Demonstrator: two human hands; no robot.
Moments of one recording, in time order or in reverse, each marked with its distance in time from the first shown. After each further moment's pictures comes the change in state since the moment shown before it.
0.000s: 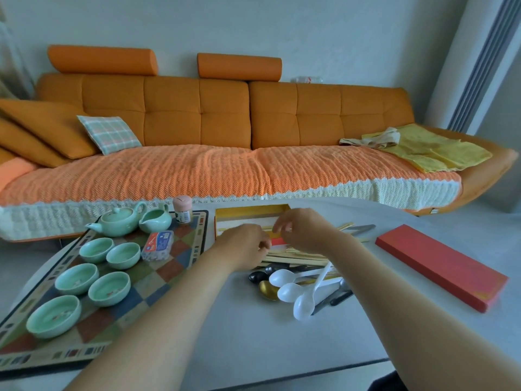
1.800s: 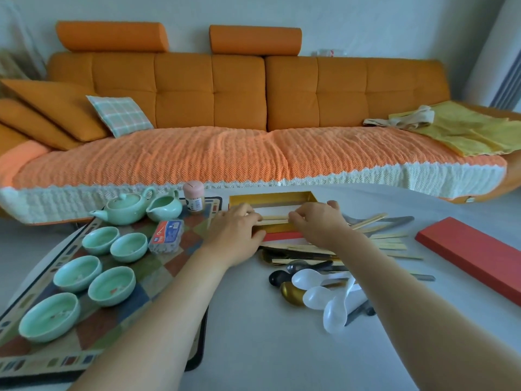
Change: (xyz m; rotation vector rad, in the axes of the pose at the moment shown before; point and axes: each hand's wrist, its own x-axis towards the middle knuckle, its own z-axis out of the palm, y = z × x) left_hand 0.010 -0.060 0.023 0.151 0.187 -0.145; right_hand 0.057 0.027 0.054 -0.128 0.088 0.115
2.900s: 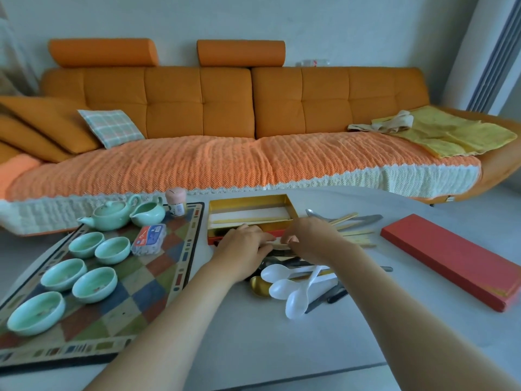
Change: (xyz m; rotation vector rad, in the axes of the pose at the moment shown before) left_hand -0.017 0.069 0.009 -0.163 -0.043 0.117; right_hand -0.060 0.021 -0.029 -0.081 -0.121 -0.145
